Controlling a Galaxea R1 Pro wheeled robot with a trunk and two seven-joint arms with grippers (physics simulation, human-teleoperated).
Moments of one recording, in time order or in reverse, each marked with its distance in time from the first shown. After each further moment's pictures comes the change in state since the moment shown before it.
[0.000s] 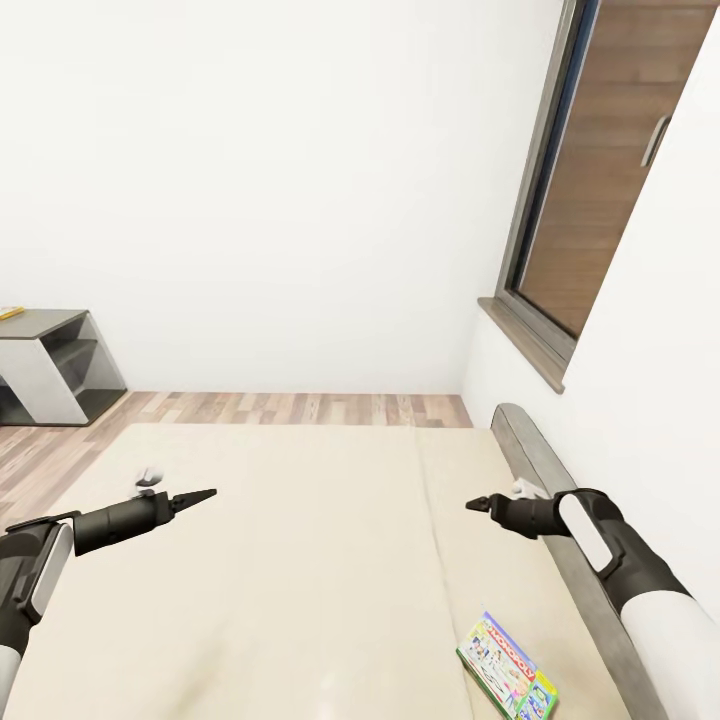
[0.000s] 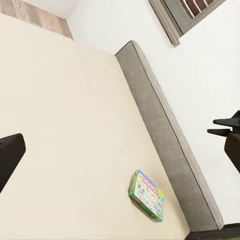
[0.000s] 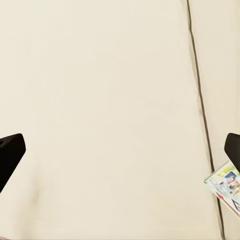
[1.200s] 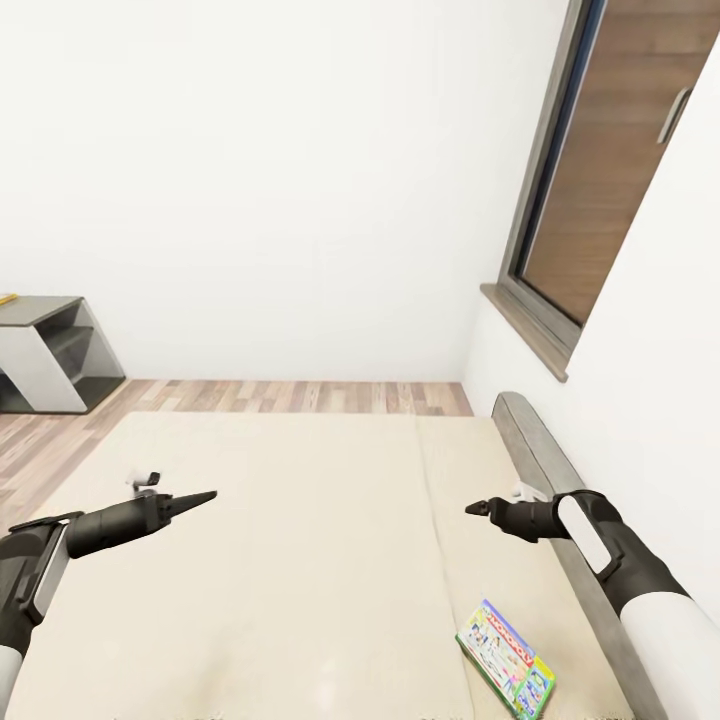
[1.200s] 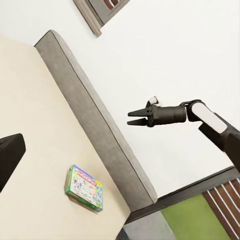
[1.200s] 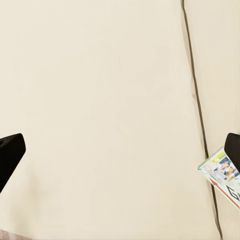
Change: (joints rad) left arm 0.001 -0.002 -0.010 0.000 -0.003 -0.010 -0.349; right arm 0.003 0.000 0.010 0.007 0.001 0.007 -0.008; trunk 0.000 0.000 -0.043
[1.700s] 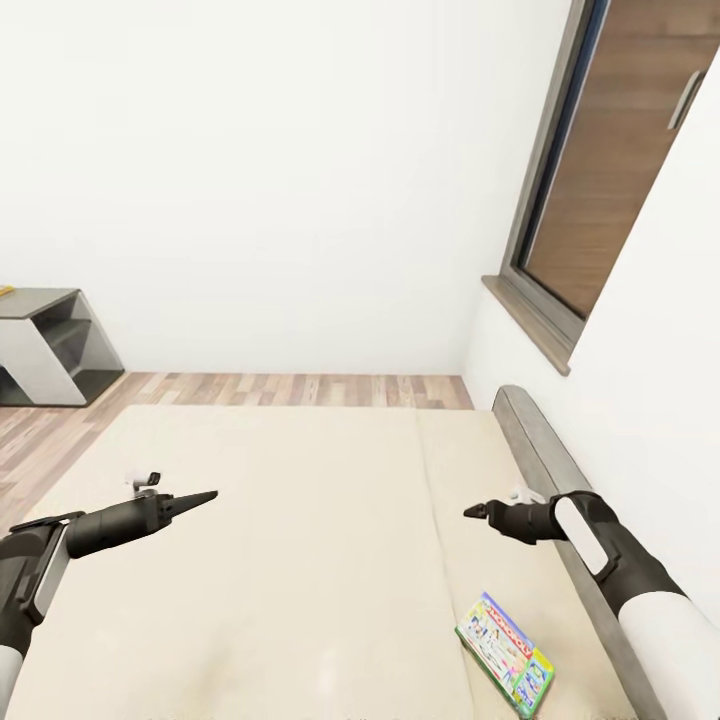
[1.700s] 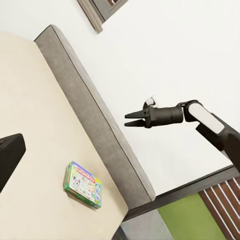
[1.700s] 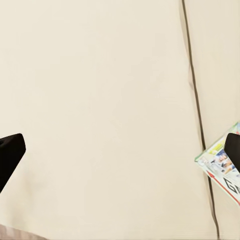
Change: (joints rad) left arm 0.000 -0.001 -0.001 0.000 0.001 0.000 -0.007; right arm -0.002 0.000 0.024 0.012 -0.002 -0.003 -0.002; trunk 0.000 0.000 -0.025
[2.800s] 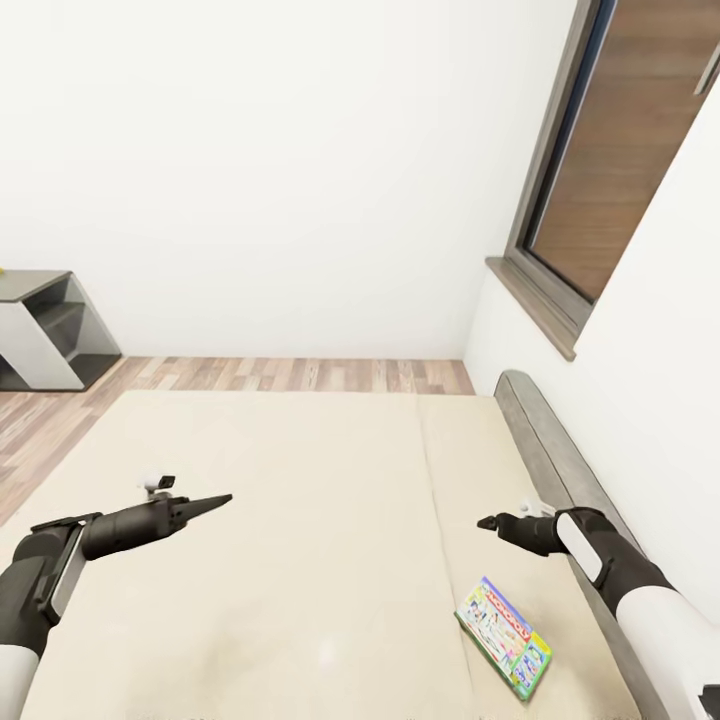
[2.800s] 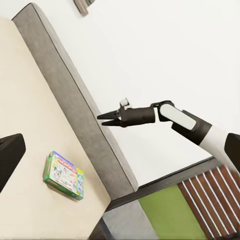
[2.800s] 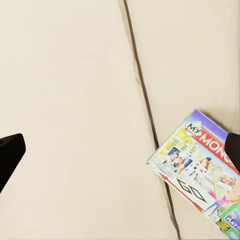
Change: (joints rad) left arm 0.003 -0.031 -0.034 -0.003 0.001 0.000 -0.050; right arm -0.045 -0.002 -0.001 0.227 0.101 -0.206 0.009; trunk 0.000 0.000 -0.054
